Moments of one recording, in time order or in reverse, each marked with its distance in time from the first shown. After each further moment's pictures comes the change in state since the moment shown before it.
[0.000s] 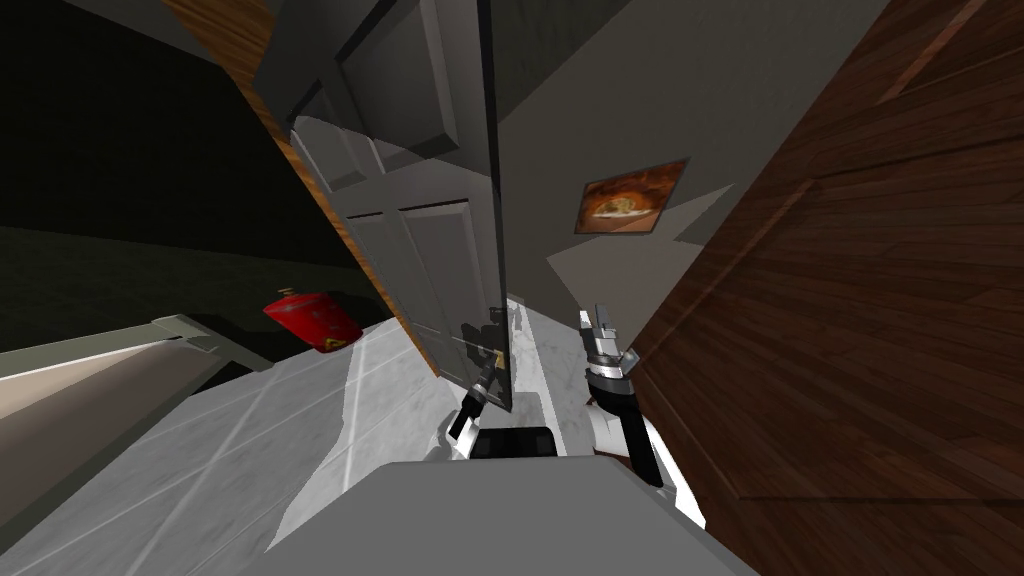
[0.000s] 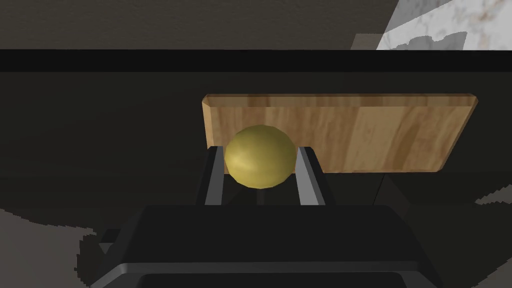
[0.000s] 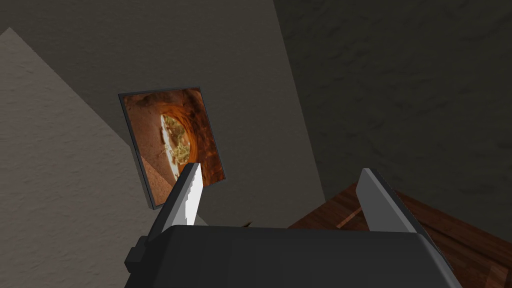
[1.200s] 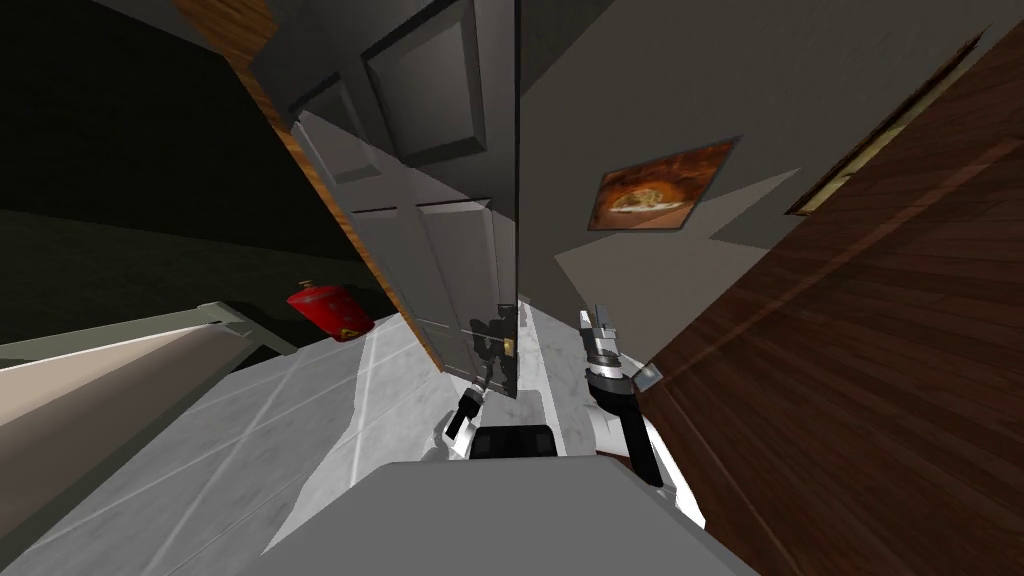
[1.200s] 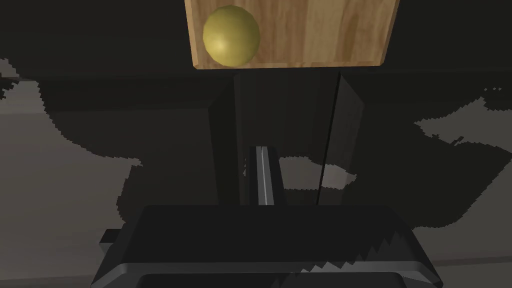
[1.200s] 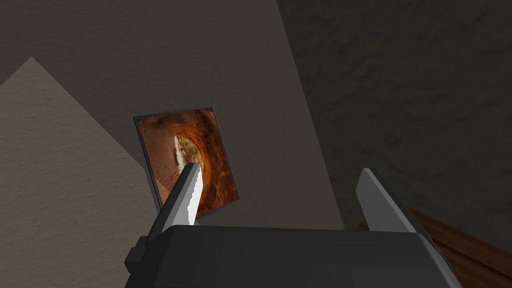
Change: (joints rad) arm 0.011 0.018 0.016 -0.015 0.009 0.019 -0.013
